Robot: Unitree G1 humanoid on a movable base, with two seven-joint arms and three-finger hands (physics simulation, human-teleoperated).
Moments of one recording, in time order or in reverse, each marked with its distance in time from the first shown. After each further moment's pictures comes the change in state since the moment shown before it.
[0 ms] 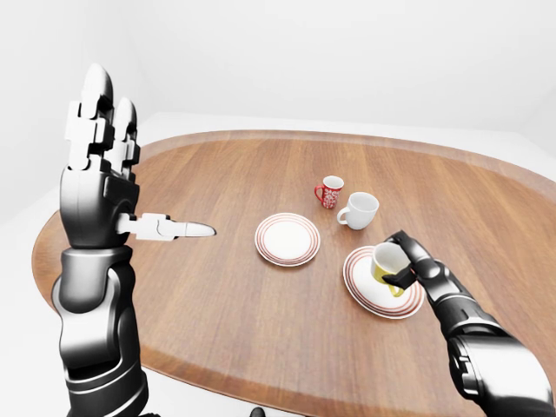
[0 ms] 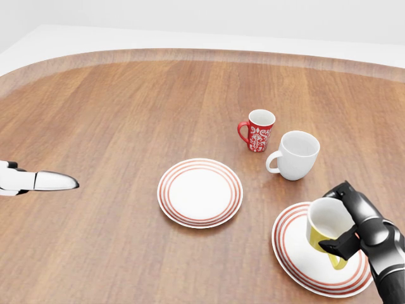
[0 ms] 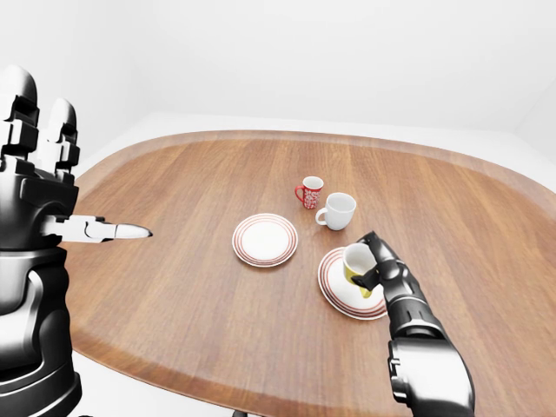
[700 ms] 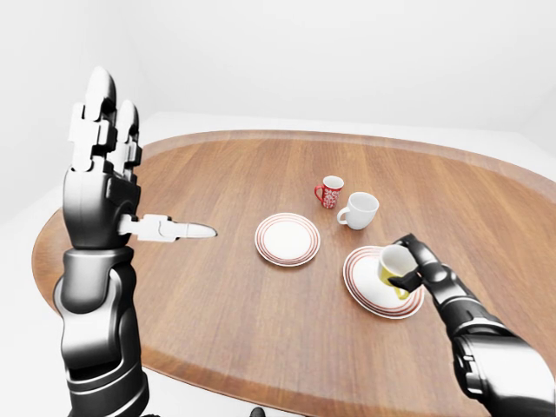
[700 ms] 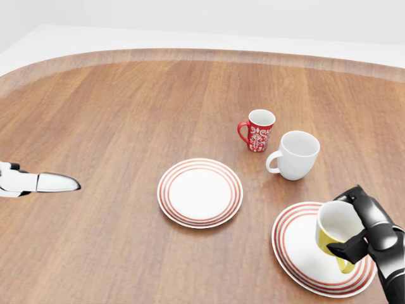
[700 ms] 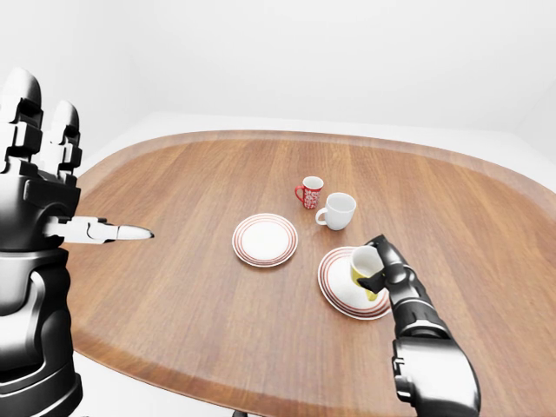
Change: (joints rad) left arm 0.006 -0.005 -0.003 -0.001 0.010 0.000 -0.004; right arm -0.002 -0.024 -0.009 0.065 0.026 -0.022 -0.052
